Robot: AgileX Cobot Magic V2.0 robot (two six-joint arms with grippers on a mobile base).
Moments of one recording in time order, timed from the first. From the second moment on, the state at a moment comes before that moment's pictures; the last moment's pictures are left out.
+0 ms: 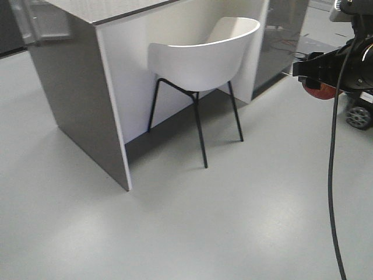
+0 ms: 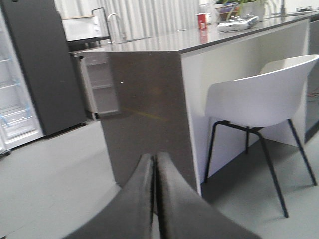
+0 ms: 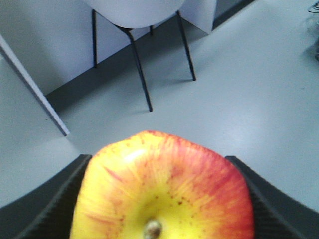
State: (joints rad) left arm 0.10 -0.01 0.02 -0.11 0.08 0.18; right arm 0.10 1.49 -1.34 -0.11 0.56 0.18
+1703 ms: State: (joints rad) left arm 0.10 -0.01 0.02 -0.11 0.08 0.18; right arm 0.10 1.49 -1.34 -0.11 0.56 0.18
